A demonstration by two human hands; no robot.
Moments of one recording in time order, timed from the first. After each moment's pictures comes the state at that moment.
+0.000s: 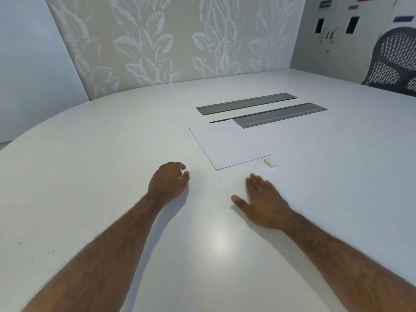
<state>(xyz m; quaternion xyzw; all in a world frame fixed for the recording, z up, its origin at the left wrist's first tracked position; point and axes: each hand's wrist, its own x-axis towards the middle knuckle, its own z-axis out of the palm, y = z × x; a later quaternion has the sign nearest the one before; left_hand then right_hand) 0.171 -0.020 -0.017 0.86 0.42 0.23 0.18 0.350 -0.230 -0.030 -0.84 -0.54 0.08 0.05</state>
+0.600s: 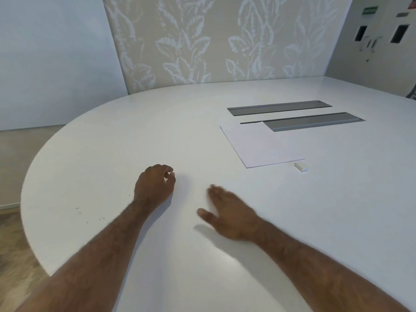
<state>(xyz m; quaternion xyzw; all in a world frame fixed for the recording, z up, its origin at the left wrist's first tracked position) 0.049 -0.018 -0.020 0.81 0.49 0.30 0.13 0.222 -0.178 -0.036 -0.73 -0.67 0.12 0.08</state>
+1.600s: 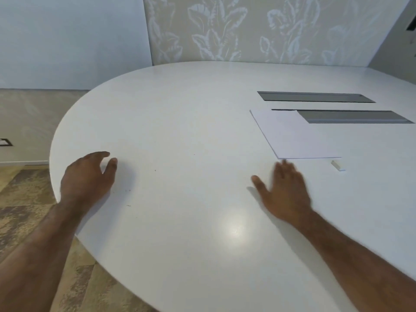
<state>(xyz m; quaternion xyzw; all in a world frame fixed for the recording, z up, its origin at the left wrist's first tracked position) -0.131 -0.006 -0.019 0.72 0.64 0.27 0.04 0.269 -0.167 -0.041 -0.86 -0.50 -0.02 0.06</state>
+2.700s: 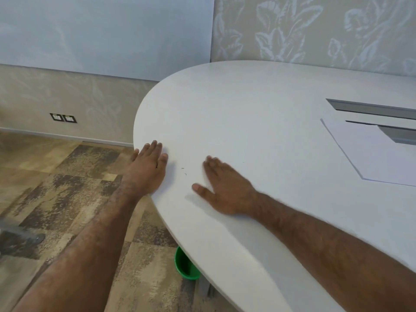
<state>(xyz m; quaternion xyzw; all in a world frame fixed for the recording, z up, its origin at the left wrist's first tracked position) -0.205 0.022 -0.043 0.75 0.63 0.16 0.12 0.026 -0.043 -0.036 -0.57 -0.81 0.09 0.02</state>
